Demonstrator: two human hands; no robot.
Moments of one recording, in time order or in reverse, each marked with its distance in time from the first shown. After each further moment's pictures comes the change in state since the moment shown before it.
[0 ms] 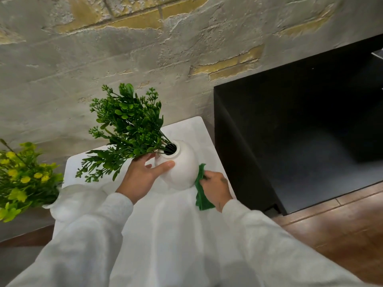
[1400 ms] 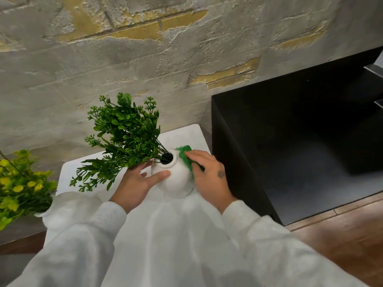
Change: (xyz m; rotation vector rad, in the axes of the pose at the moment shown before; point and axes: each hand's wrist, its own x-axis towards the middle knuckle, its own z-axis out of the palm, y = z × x) left_hand -0.001 0.003 -0.002 0.003 0.008 -0.011; right_hand -0.011 -0.055 -0.026 0.052 0.203 -0.631
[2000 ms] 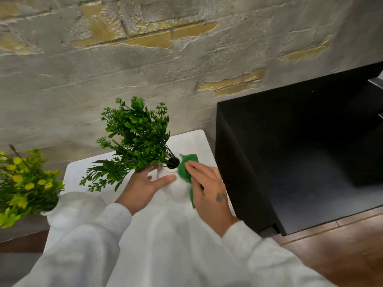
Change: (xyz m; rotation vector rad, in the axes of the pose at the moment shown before) left_hand 0.001 -0.001 -0.001 0.033 -0.029 0.012; right_hand -0.030 -0.009 0.008 -0.166 0.074 -0.221
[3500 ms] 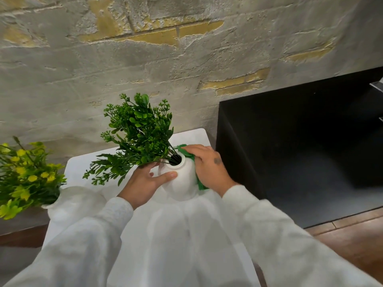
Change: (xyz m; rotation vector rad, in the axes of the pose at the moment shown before) left_hand -0.001 0.004 -0.002 0.034 -0.018 -0.016; right_hand 0.068 0.022 0.004 0.011 -0.310 0.066
